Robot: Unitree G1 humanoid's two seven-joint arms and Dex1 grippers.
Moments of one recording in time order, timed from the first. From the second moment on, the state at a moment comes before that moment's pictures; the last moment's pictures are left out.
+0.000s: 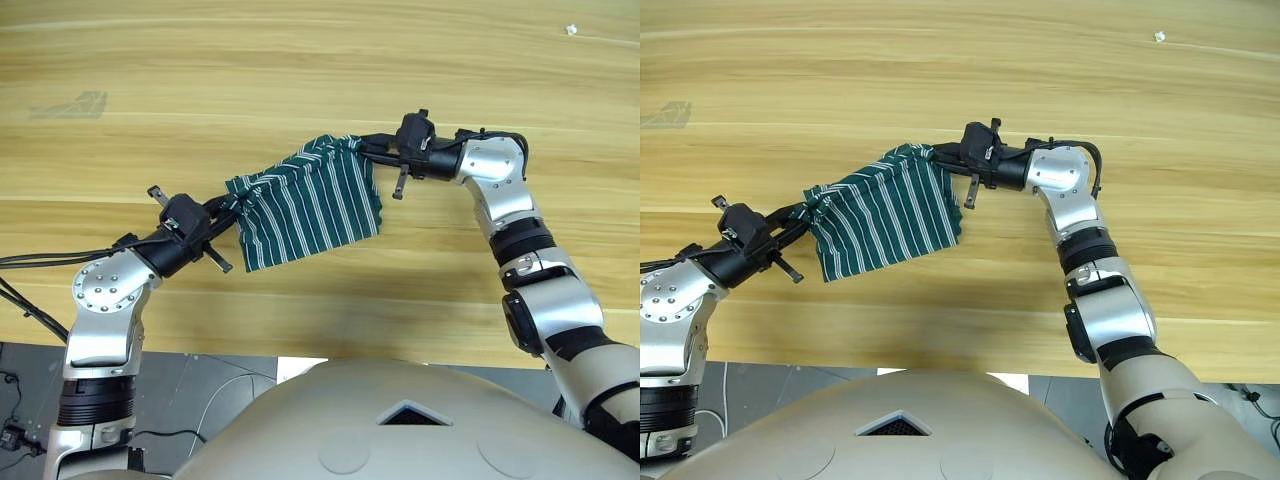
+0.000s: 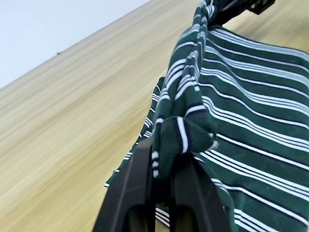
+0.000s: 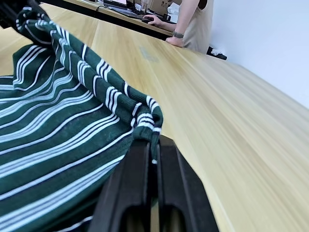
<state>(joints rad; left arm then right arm) 0.32 0.65 0.10 -0.21 -0.25 -0.02 -0.73 -0.57 -0.23 0.28 0.78 0.08 -0.46 1.00</state>
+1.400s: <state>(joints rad) 0.08 0.23 0.14 -0.06 -0.19 0.09 -0.20 -0.76 0.05 0.46 1.18 -0.37 -0.52 0.54</state>
